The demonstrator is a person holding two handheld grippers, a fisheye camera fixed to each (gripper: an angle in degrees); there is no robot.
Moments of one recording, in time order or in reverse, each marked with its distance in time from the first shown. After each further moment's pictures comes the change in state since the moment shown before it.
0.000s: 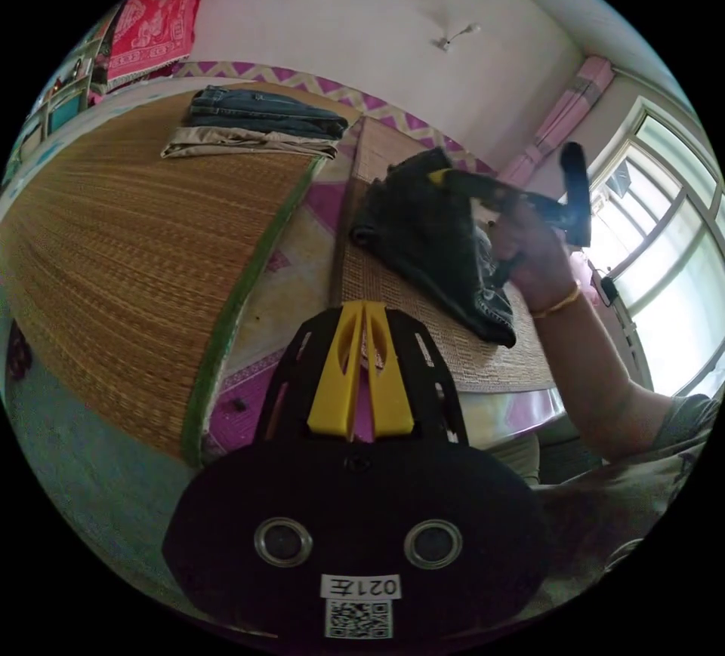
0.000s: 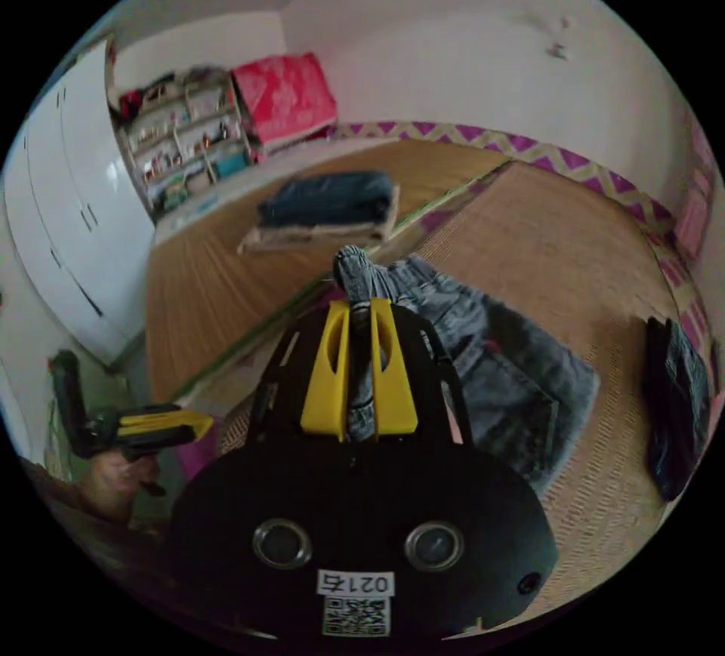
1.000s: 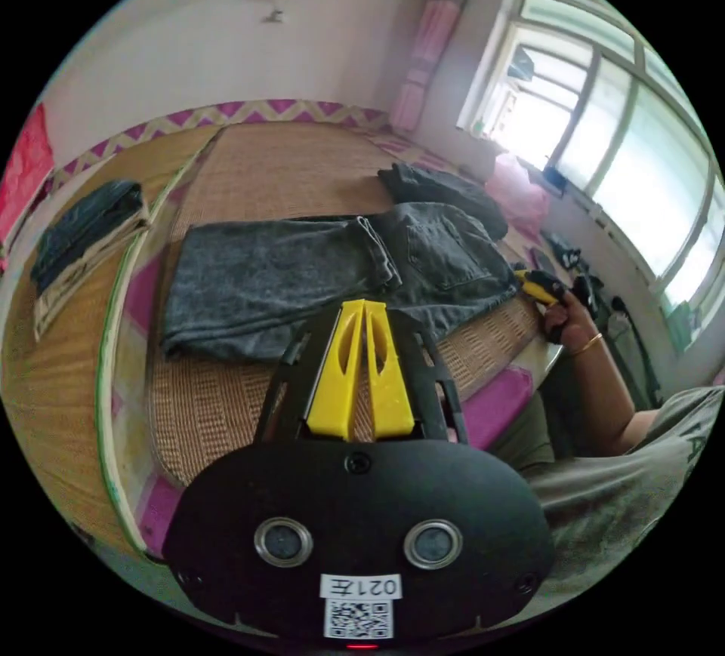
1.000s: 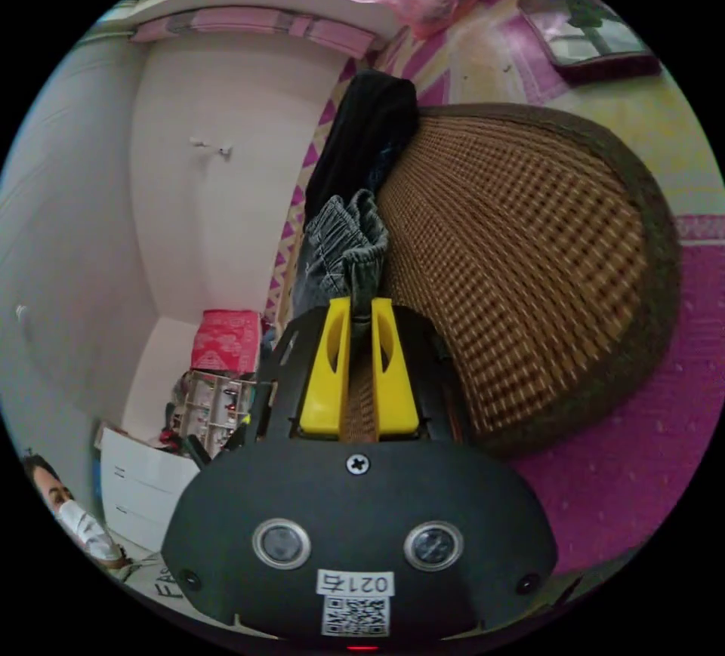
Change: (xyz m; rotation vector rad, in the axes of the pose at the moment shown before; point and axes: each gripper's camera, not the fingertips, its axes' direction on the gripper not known) left arm 0.238 -0.049 0.107 -0.112 0.064 0.517; right arm 0.403 0.310 -0.367 0.301 -0.115 1.099
